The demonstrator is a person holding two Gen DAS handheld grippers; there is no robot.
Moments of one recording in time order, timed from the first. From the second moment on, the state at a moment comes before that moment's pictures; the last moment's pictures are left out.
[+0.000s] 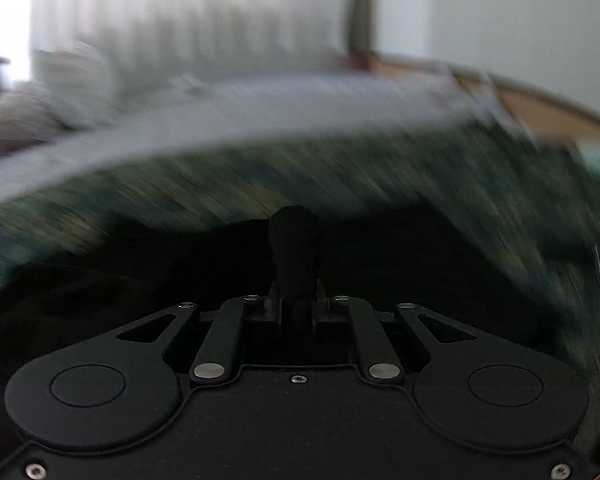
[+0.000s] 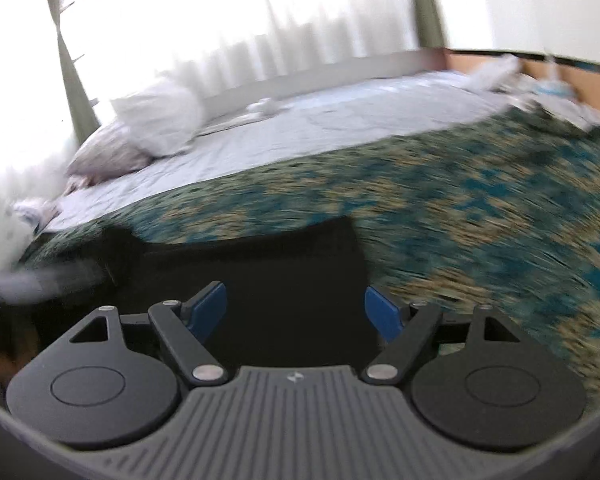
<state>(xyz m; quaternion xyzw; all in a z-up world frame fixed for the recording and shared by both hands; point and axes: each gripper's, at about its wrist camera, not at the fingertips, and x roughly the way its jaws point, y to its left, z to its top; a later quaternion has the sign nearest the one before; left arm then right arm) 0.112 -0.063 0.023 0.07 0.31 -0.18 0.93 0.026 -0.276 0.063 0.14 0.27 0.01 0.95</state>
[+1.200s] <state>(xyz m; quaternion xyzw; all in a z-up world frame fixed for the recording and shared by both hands) -0.026 0.088 0.061 0.01 0.22 -0.07 0.97 0.028 -0.050 -0.001 -0.49 0.12 0.19 0.84</state>
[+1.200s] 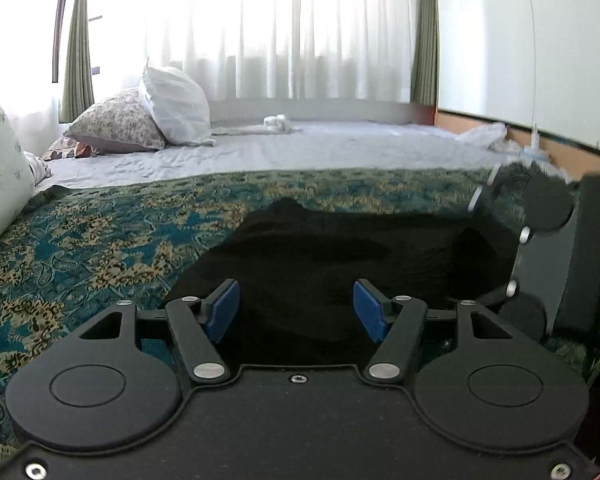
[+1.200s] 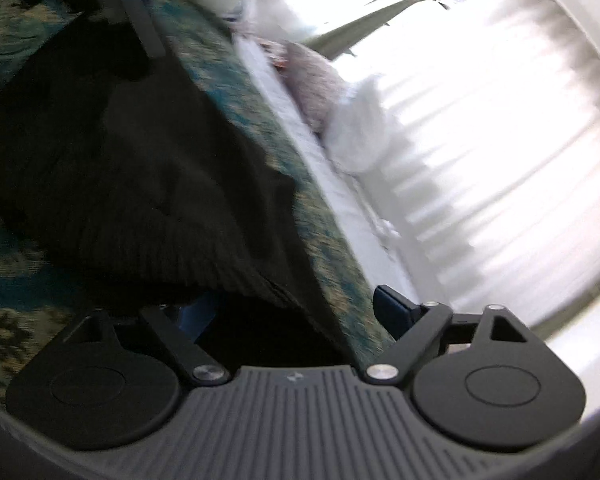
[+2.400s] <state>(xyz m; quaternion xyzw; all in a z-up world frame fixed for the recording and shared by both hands) 0.036 0.072 0.018 0.01 0.27 -0.05 0.96 0.136 -0.237 0.018 0.16 0.32 -0.07 0.93</state>
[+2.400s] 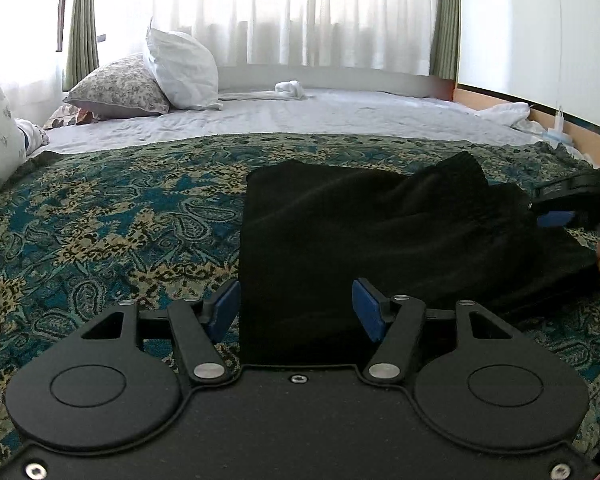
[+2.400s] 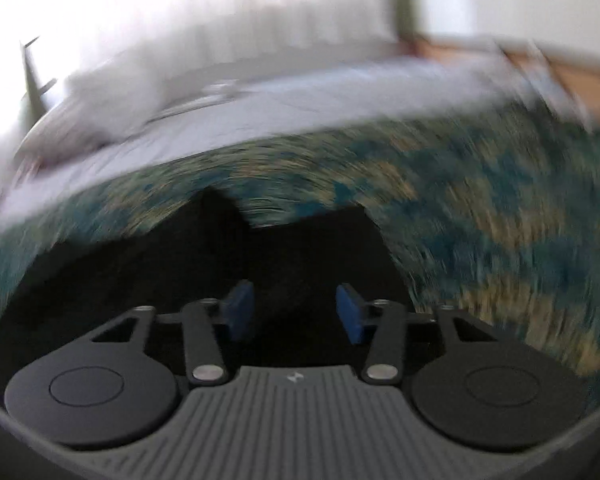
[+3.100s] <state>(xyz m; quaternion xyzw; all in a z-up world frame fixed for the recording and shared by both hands) 0.039 0.065 0.013 0.02 0.27 -0.05 0.96 0.113 -0.225 0.013 0.14 0.30 -0.02 0.94</state>
